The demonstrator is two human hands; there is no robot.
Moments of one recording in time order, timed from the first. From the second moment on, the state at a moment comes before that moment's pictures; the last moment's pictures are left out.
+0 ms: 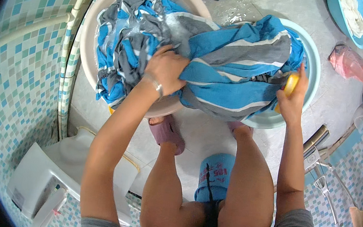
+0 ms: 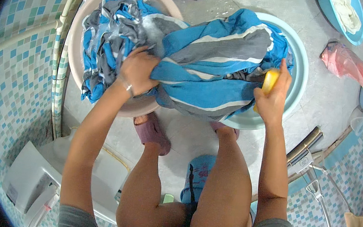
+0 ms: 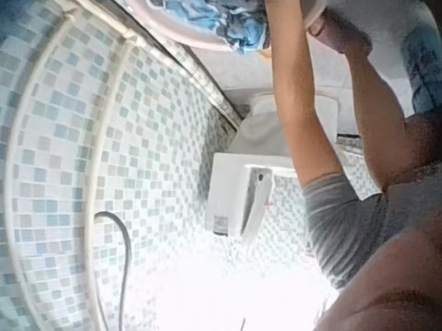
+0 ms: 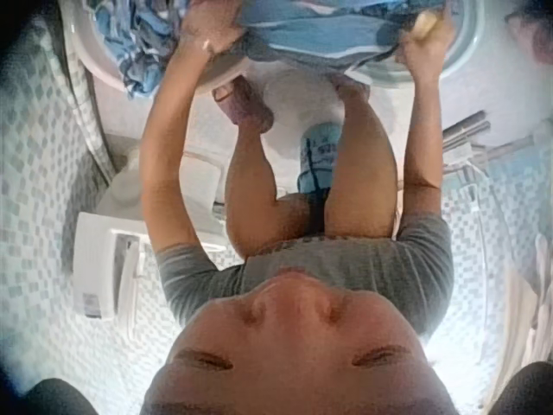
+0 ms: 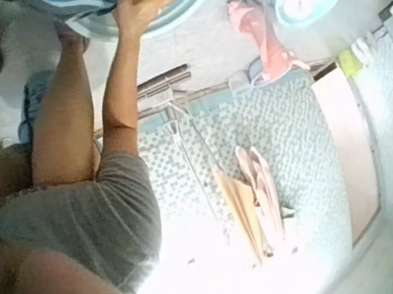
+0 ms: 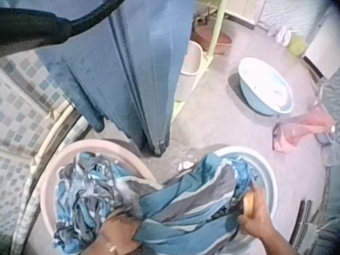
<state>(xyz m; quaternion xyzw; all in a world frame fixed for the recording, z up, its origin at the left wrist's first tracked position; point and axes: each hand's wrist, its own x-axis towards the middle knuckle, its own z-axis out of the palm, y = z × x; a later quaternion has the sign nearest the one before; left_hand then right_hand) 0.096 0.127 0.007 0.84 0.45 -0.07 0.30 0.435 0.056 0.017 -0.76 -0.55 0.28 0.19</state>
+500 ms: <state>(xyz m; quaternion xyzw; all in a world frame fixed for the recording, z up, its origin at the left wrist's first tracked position) 0.056 0.112 0.203 0.77 0.51 0.31 0.21 0.412 0.087 0.071 -0.60 -0.58 0.50 0.23</state>
